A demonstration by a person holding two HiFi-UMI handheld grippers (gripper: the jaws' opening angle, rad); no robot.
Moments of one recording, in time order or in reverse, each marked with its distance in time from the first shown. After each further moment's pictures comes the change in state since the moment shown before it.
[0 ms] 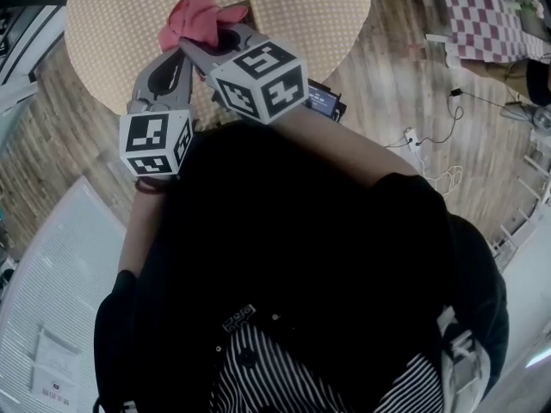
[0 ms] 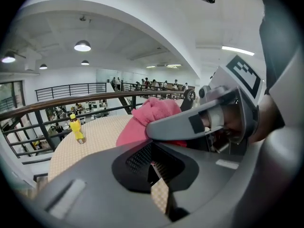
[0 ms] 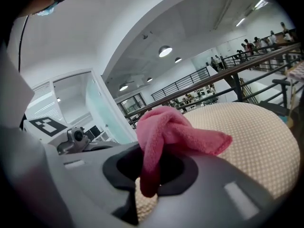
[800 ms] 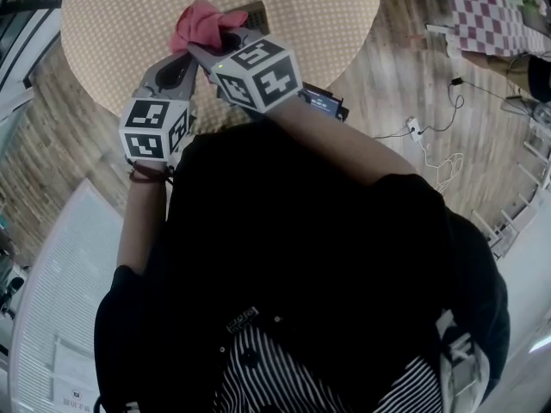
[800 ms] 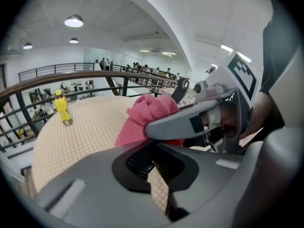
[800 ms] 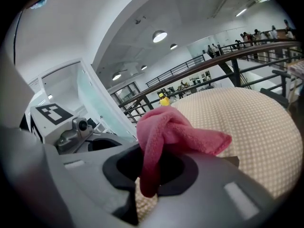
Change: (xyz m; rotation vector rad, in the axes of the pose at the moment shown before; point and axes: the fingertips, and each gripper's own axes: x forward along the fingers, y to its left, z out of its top) left arm 0.047 0.035 -0.050 -0.051 0.193 -0.190; right arm 0.059 -0.040 -0.036 0.047 0.152 -0.043
